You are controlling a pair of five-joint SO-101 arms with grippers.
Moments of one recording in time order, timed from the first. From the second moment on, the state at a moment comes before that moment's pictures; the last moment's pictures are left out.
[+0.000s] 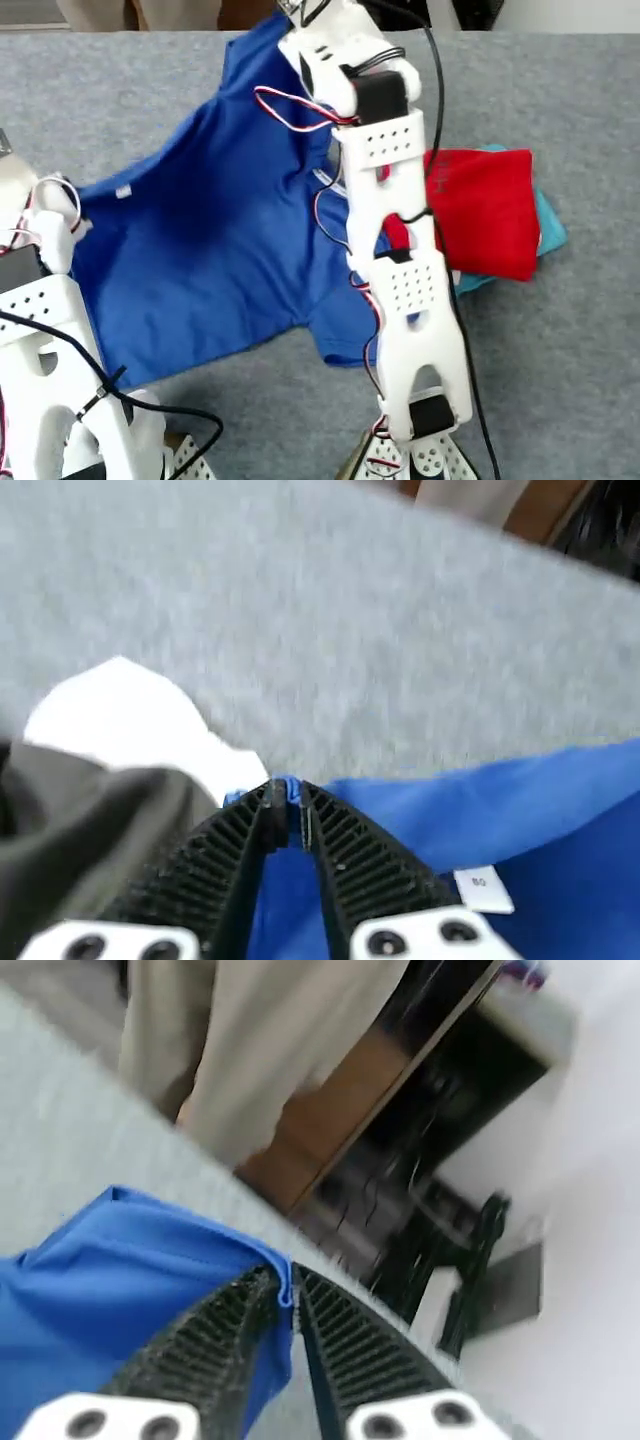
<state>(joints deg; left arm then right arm) -27.1 -40.4 39.6 45.8 -5.0 -19.5 50.7 -93.3 77.2 22.8</state>
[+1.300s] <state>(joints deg) -20.3 -64.2 48.0 79.7 -10.2 -12.3 4.1 -26.2 97.3 34.9</state>
